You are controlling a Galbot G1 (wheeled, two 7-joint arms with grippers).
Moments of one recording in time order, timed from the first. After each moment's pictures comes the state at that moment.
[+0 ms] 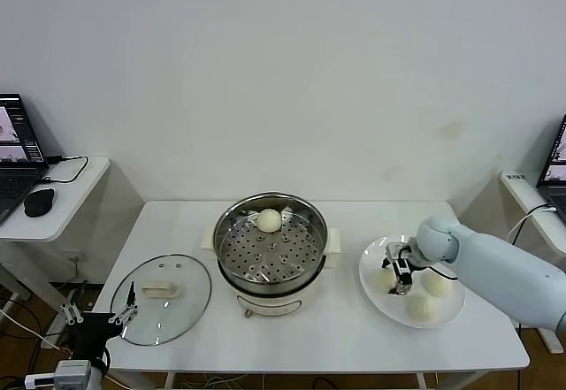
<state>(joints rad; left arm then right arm) 1.75 -1.24 -0.78 -2.18 -0.08 0.14 -0.16 -0.10 0.71 -0.81 1.30 -0.10 -0.27 -0.97</state>
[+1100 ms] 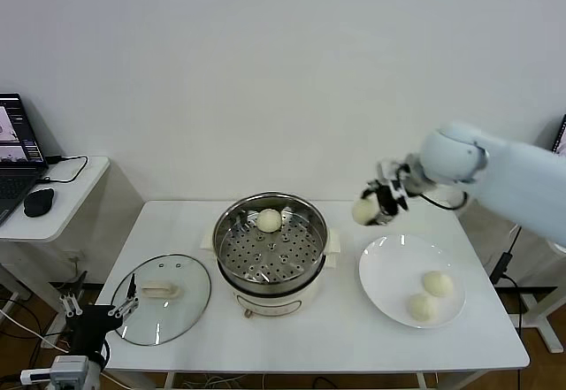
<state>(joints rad) 1.74 -1.22 -0.78 -2.21 -0.09 0.14 -0.17 0.65 0.78 -1.21 1.62 0.43 -0.51 -0.89</state>
